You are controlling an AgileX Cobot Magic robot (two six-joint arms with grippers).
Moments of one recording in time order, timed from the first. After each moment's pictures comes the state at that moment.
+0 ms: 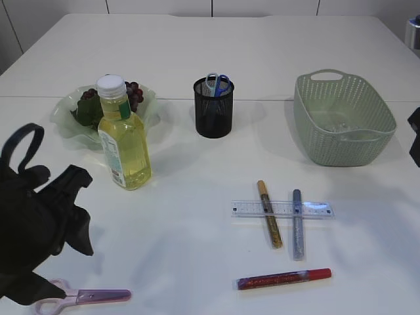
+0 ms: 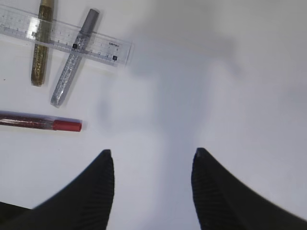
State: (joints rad) left arm -0.74 1.37 -0.82 0.06 0.85 -1.94; right arm 0.15 1.34 -1.14 -0.03 1.16 -0.09
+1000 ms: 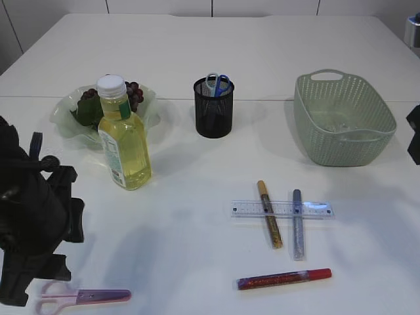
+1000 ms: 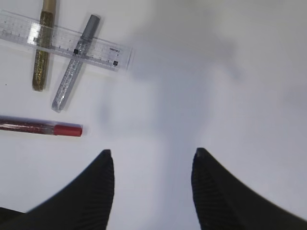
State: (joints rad) left arm -0.63 1.56 -0.82 0.15 0.75 -2.28; right arm 0.15 1.34 -1.14 -0.03 1.15 -0.09
